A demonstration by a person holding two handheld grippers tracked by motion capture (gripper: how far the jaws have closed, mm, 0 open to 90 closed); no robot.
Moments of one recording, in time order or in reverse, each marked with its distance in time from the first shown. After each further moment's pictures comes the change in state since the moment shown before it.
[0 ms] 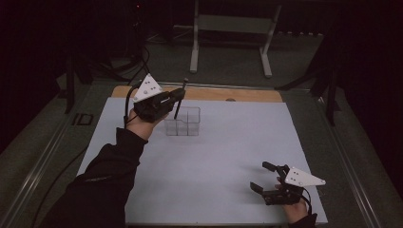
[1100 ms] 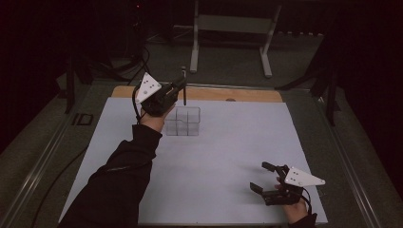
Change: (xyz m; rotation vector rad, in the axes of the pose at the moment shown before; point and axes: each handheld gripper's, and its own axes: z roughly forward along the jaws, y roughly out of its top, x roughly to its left) left arm 0.014 -0.022 0.032 -0.255 0.102 -0.083; right arm 0.000 0.000 0.000 0.001 0.009 0.001
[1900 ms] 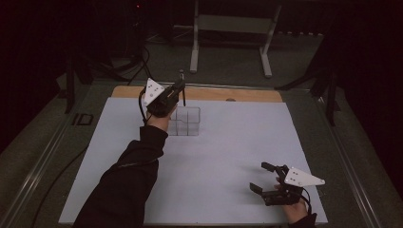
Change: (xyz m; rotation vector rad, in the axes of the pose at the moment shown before) left arm 0.014 -0.045 0.022 0.031 0.113 -0.047; right arm 0.001 0.000 0.001 -0.002 0.009 0.000
